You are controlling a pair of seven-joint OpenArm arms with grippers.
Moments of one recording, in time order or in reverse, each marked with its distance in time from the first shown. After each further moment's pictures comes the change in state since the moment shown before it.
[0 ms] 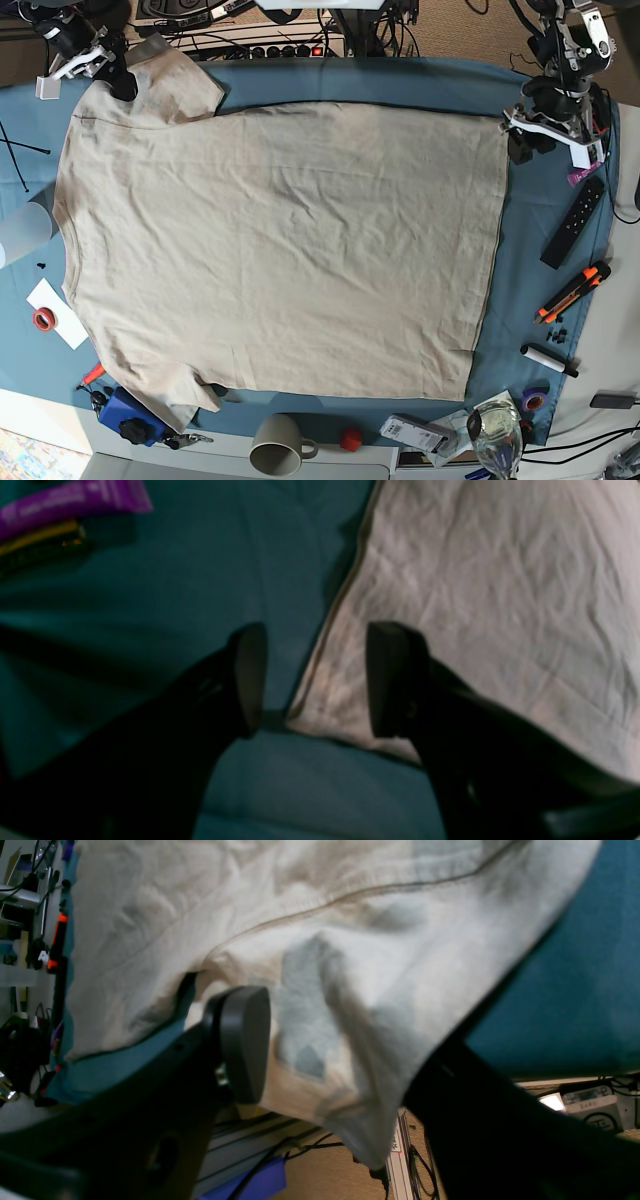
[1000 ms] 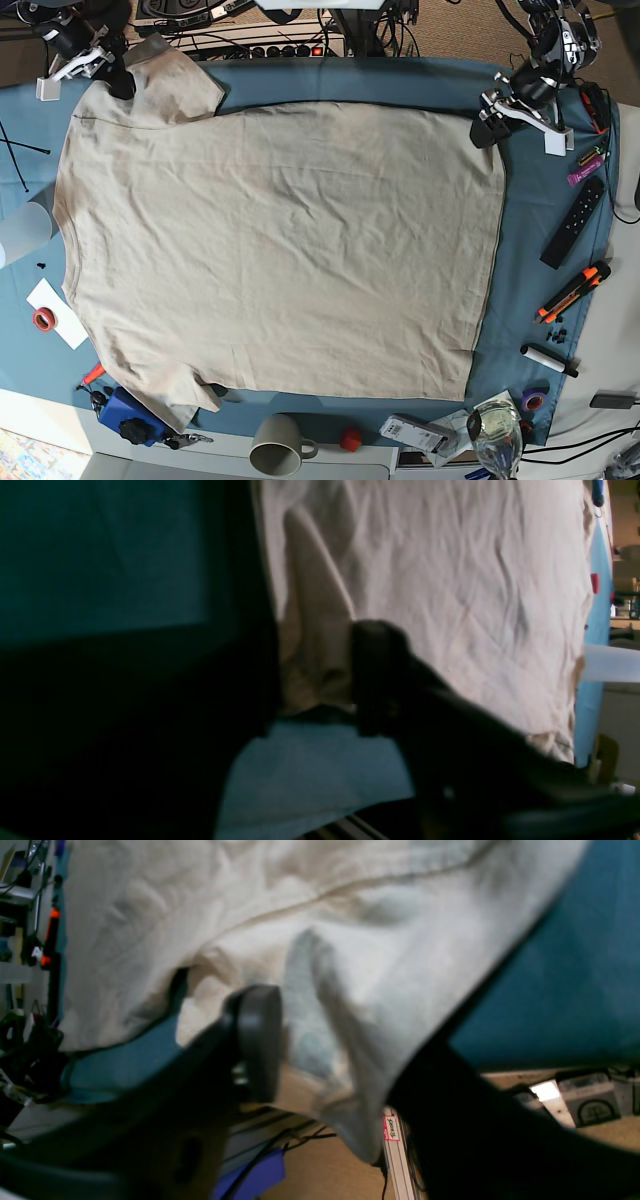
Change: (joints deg) left arm -1.2 2.2 -0.6 -10.8 -14.9 -8.7 7.1; right arm 0.2 0.3 0.0 -0.1 -0.3 -0.5 -0.7
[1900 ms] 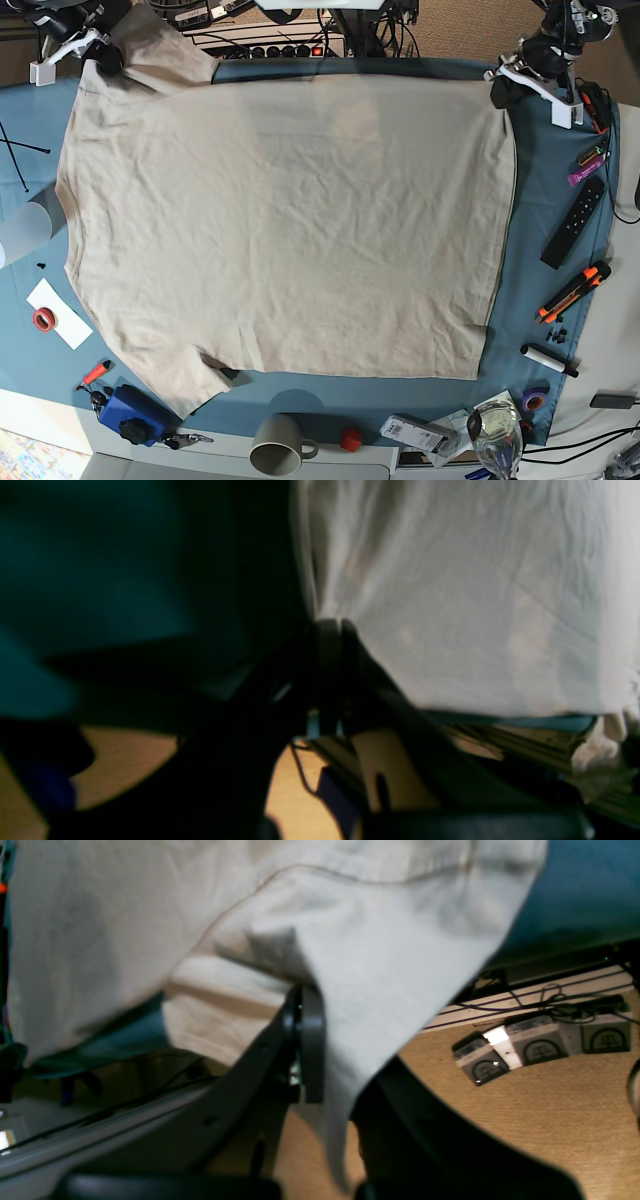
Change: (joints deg) left arm 8.0 -0.5 -5.4 9.4 4.7 -5.5 4.4; right arm -5.9 -0.7 5.0 7.9 0.5 -0.8 -4.5
